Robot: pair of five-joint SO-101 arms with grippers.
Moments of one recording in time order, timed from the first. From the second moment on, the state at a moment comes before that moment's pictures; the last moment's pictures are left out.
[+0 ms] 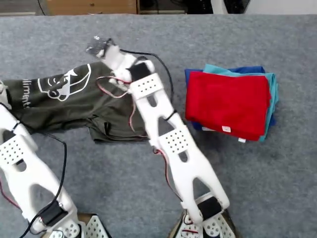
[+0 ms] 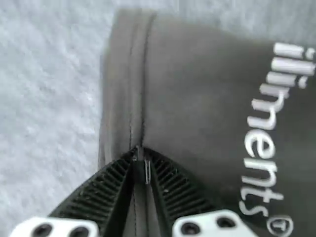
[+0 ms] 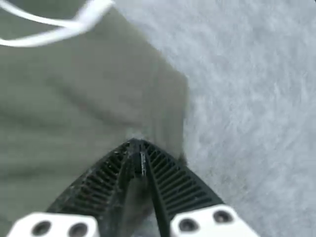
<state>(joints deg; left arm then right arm) -43.2 81.6 -88.5 84.9 -33.0 -29.0 80.5 -89.5 71.2 24.5</state>
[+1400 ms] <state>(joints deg) -59.3 57.8 -94.0 100.3 -30.6 -47.8 39.7 -45.6 100.6 40.7</state>
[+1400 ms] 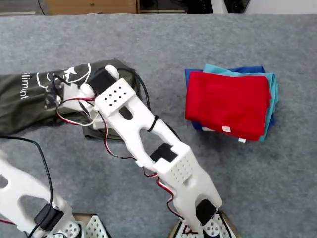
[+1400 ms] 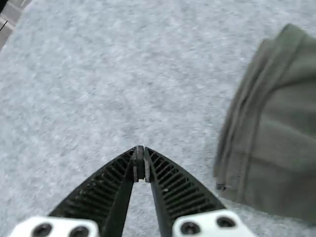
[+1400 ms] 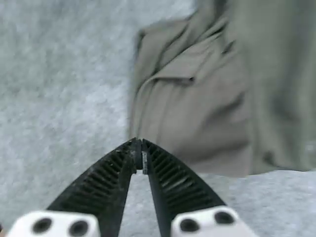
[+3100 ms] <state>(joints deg) -63.1 15.2 -18.5 94.0 -30.5 -47.8 29.7 -20.4 87.3 48.2</state>
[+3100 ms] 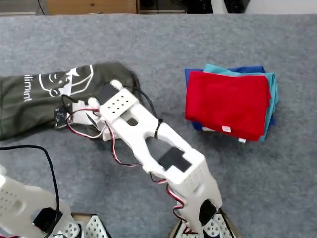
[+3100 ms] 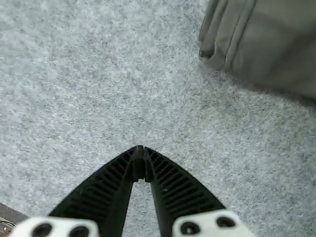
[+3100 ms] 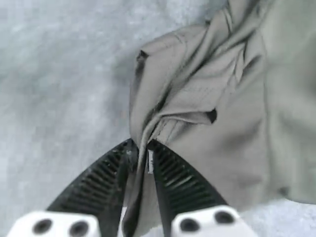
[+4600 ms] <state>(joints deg) -63.0 15.2 -18.0 94.0 -30.5 -38.6 68.3 -93.1 95.1 54.5</state>
